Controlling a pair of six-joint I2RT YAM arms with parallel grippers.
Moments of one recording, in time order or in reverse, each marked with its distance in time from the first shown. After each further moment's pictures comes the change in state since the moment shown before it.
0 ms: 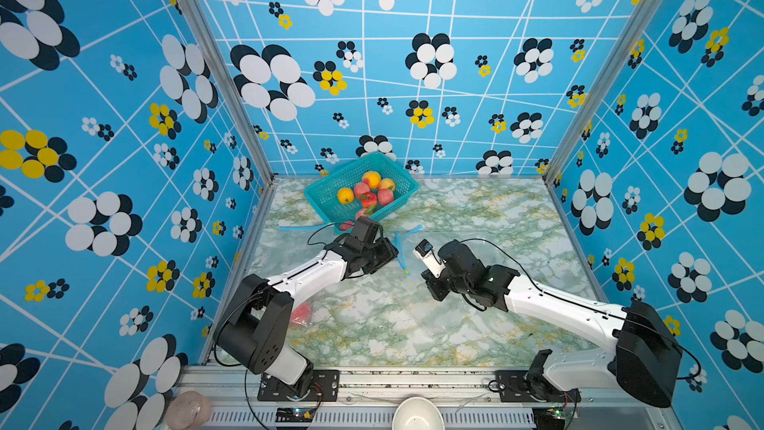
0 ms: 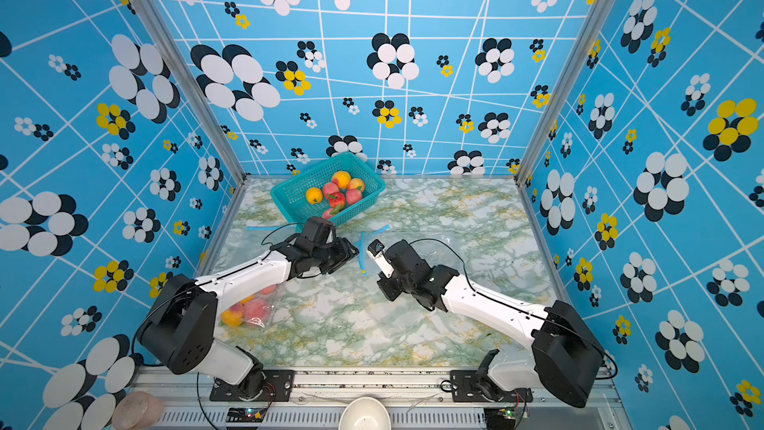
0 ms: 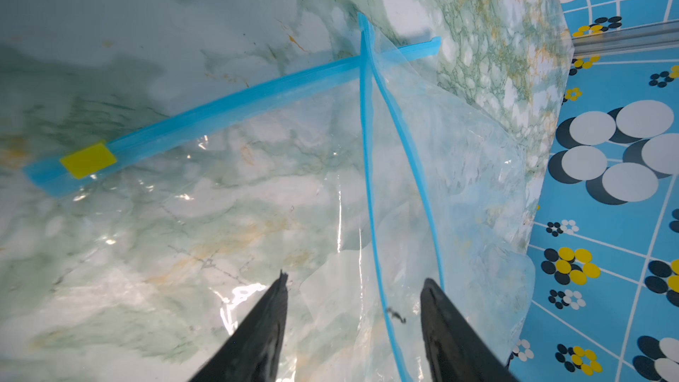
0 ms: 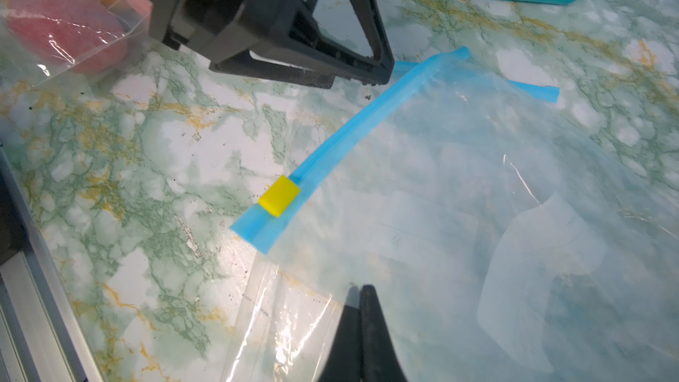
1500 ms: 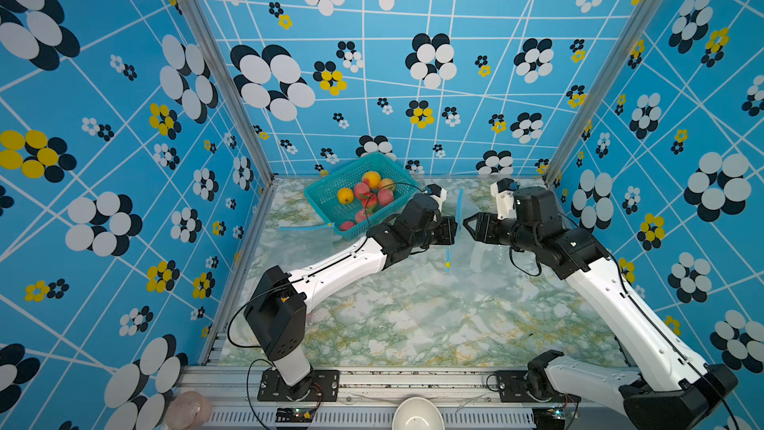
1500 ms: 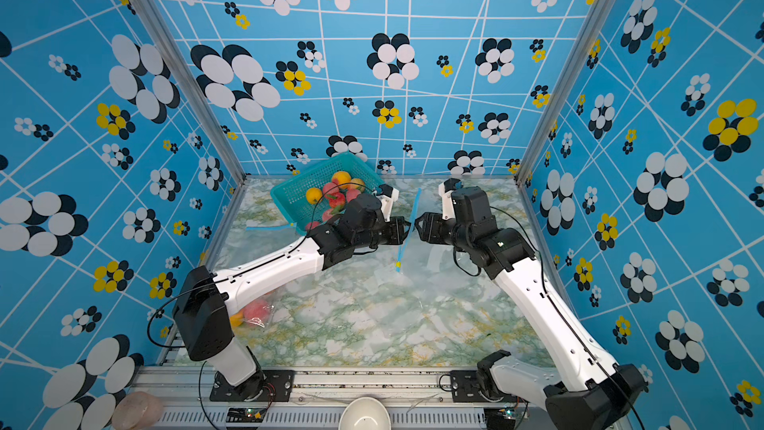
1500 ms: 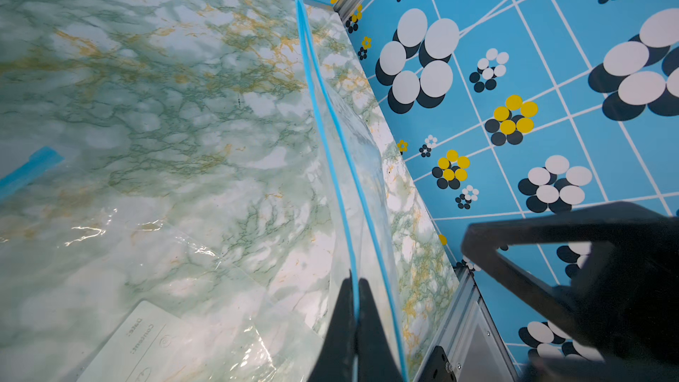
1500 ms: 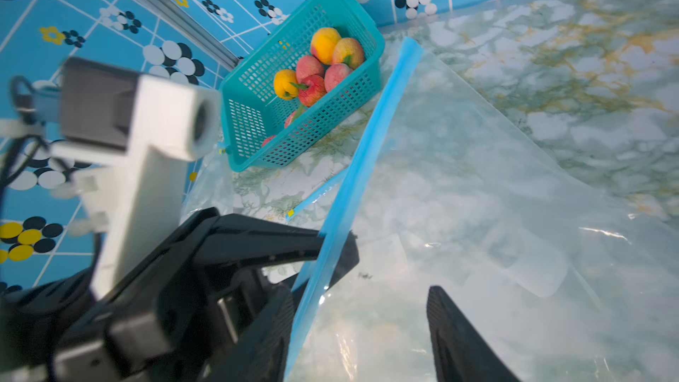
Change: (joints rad) left arm -0.343 0.133 0.497 0.054 -0.076 0.324; right arm -0.426 -0.171 0.427 -0.470 -0.120 0.455
